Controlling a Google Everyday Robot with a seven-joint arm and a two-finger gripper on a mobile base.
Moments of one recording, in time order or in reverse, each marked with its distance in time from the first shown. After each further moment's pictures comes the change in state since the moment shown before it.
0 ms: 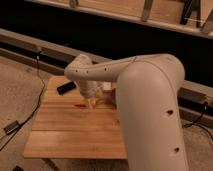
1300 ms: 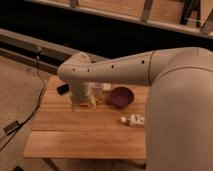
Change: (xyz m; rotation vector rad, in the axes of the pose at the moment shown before) arm 0.025 0.092 -0.078 -0.208 -0.070 0.935
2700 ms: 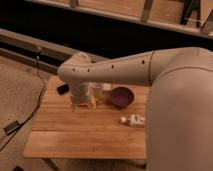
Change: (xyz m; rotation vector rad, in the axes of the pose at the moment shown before) arm 0.000 0.002 0.000 -0.011 -0.003 0.035
